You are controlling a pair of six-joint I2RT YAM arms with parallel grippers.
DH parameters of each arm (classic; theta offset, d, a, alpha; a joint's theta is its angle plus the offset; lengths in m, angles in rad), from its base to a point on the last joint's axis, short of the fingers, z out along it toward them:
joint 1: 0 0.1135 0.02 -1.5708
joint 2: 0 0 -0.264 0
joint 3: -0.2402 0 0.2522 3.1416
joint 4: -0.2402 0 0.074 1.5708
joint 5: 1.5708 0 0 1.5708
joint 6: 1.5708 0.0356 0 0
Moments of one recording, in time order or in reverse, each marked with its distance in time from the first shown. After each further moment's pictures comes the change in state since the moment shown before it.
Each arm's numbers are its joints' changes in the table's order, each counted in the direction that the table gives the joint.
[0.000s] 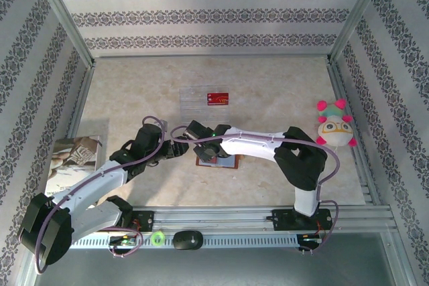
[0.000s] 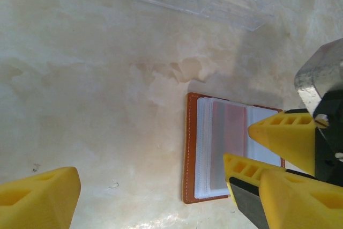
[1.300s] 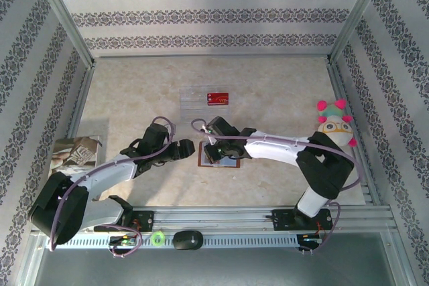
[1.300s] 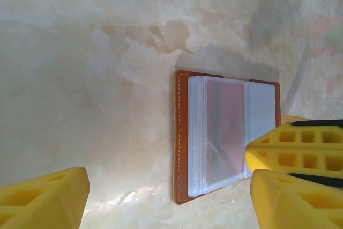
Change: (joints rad) left arm -0.005 0.191 0.024 0.179 0.158 -0.033; right arm -0.132 -0.221 0.311 0.336 -0.370 0.050
